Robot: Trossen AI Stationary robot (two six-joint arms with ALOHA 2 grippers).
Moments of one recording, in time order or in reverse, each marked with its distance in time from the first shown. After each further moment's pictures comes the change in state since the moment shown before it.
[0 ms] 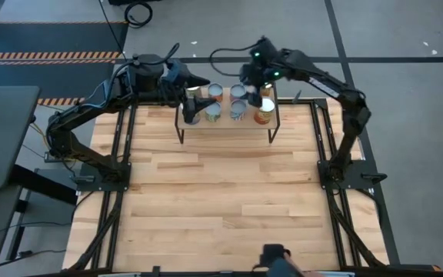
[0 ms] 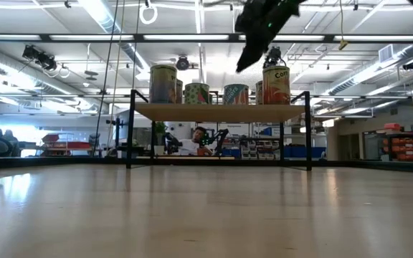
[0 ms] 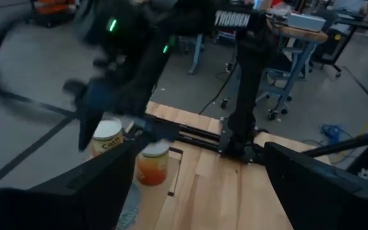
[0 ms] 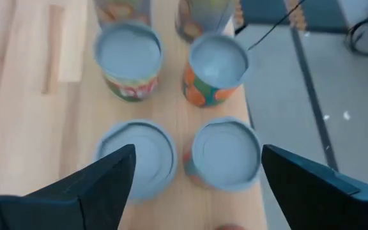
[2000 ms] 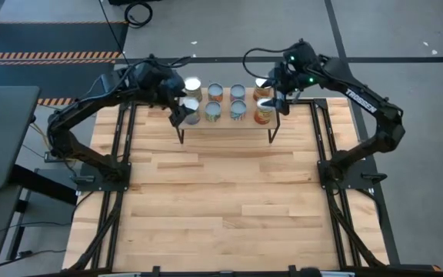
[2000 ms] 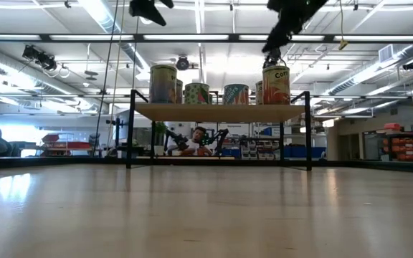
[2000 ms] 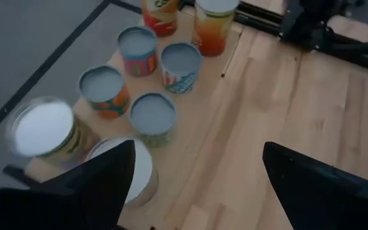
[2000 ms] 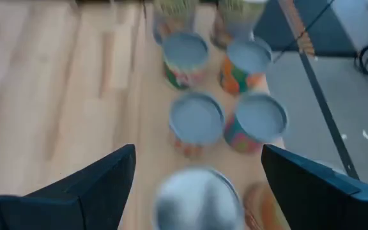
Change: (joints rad) left arm 0.101 0.007 0.000 -0.486 -0.040 0.078; right arm -0.053 -0.364 -0.308 0.033 -0.151 0.016
